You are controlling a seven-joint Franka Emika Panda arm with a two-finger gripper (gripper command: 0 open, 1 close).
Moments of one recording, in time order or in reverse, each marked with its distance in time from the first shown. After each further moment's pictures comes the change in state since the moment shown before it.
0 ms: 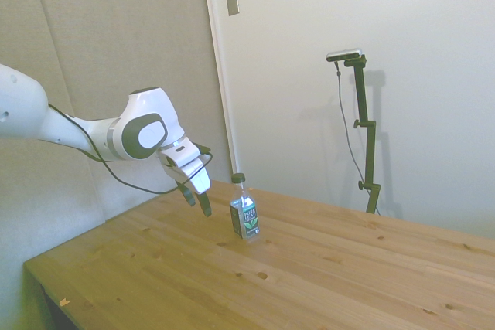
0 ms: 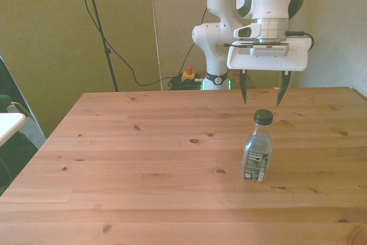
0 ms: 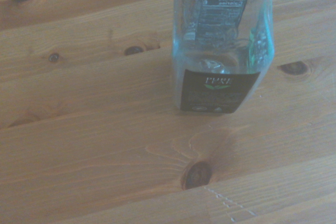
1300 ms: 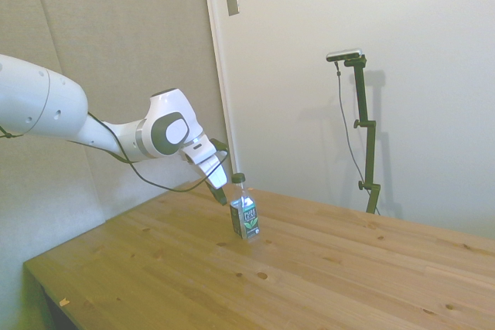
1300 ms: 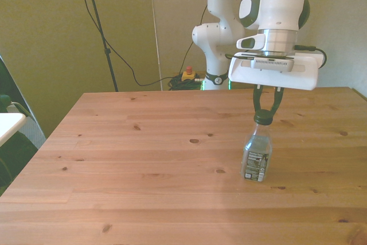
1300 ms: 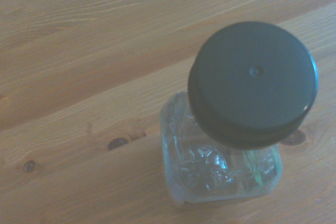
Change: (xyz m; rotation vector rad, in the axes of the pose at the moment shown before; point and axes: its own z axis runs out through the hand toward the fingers) arm 0.035 -0.046 0.026 0.018 0.084 0.155
